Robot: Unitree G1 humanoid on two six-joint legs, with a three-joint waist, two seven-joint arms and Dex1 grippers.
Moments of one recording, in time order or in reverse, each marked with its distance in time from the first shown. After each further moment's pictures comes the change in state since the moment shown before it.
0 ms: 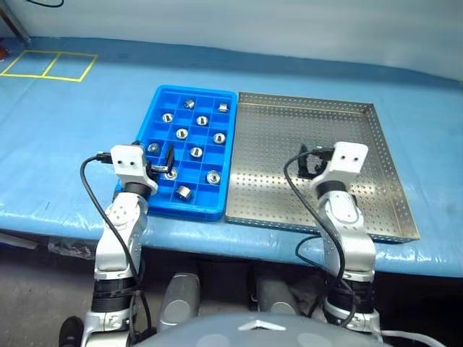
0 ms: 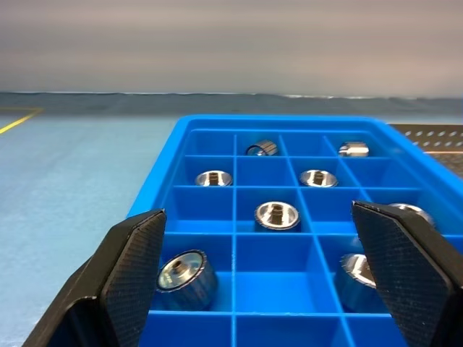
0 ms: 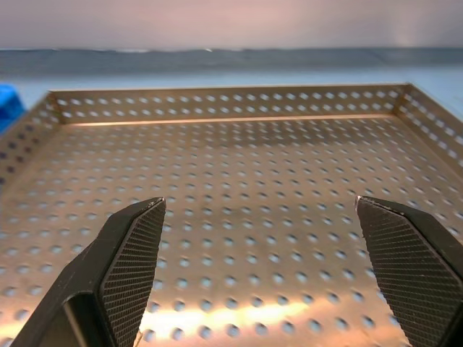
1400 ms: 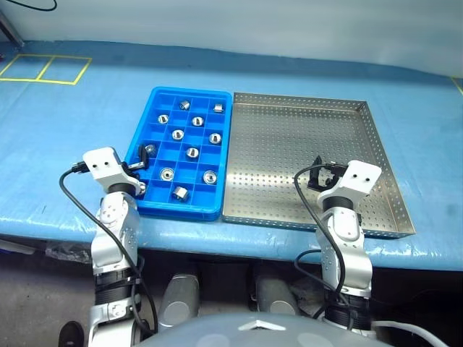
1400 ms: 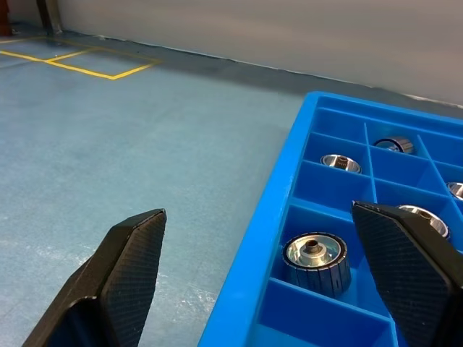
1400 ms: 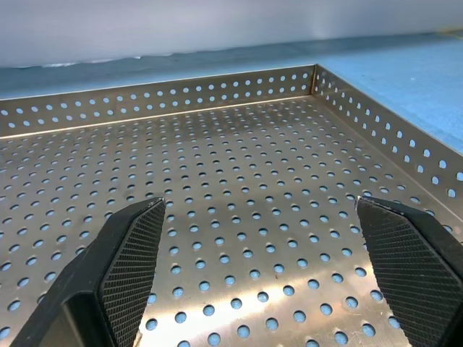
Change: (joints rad) left arm -0.052 -0.061 0.156 0.104 -0.063 0.021 0.127; right arm 0.088 0.052 -0.030 0.042 -0.004 -0.186 -0.075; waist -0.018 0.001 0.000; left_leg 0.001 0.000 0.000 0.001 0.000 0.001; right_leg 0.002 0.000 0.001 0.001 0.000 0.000
